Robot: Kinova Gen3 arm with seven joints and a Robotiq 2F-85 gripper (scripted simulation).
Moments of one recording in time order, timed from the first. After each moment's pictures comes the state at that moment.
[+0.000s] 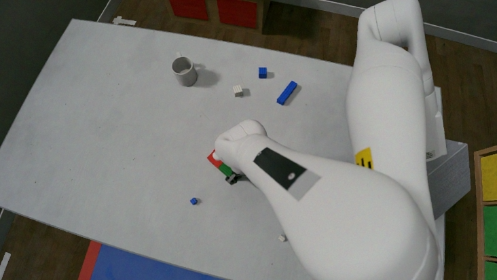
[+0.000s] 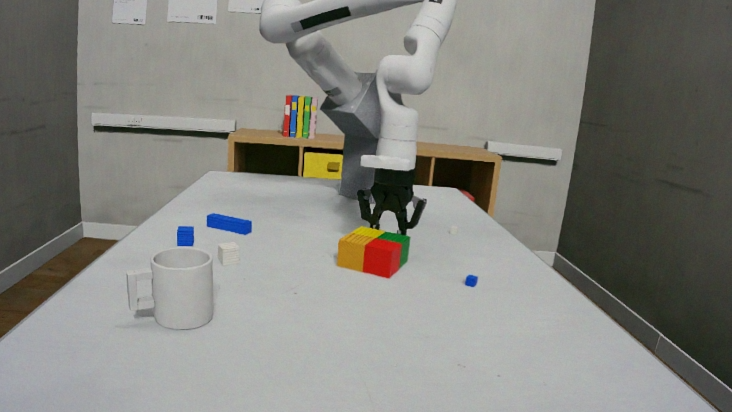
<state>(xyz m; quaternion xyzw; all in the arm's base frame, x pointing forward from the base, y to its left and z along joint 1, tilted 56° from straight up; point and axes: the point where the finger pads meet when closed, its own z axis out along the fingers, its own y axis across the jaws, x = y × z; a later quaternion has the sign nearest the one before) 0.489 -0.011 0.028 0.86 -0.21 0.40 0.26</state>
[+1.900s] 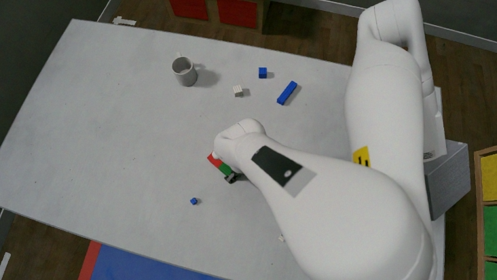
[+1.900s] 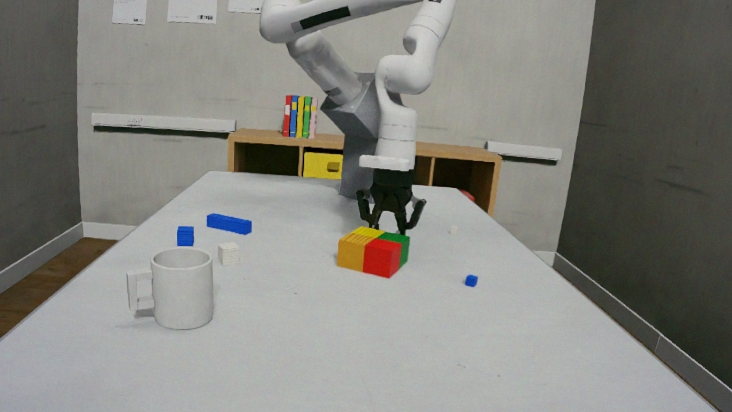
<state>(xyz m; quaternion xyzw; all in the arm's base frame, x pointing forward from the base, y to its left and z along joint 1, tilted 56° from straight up) 0.490 -0.012 0.031 0.85 -0.21 0.40 0.25</state>
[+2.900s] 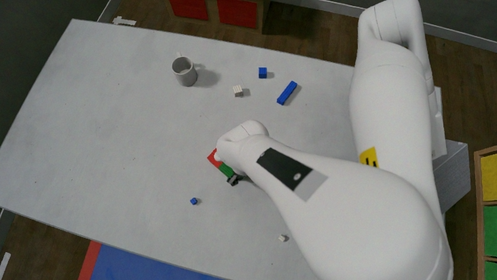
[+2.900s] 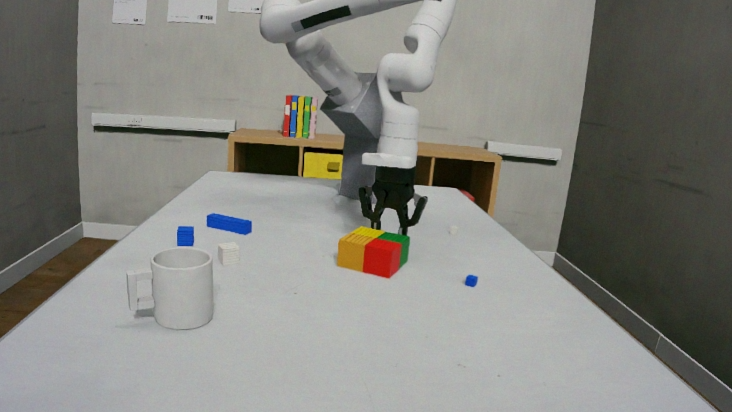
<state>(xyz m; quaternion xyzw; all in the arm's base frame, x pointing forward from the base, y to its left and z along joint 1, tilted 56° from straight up) 0.483 -0.008 0.025 0.86 -0.21 0.40 0.26</state>
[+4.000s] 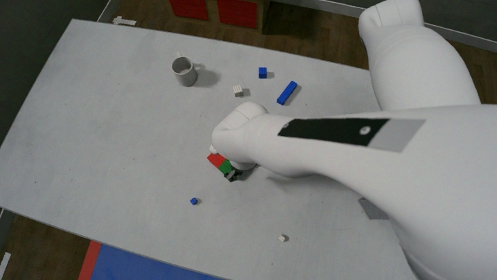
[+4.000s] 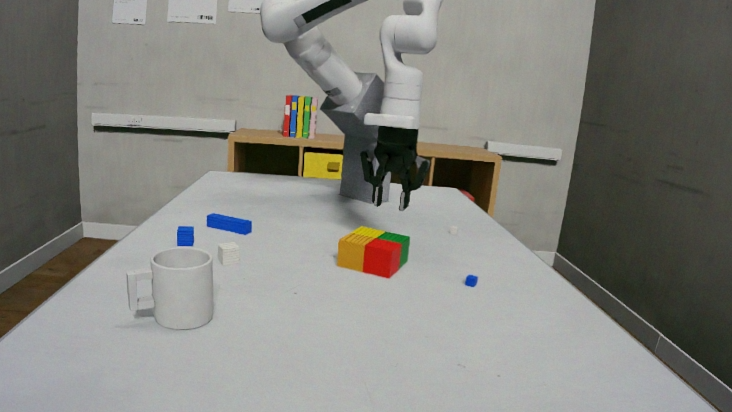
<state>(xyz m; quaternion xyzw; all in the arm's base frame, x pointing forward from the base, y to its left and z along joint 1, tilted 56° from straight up) 0.443 0.032 0.067 0.85 -0.21 0.40 0.26</state>
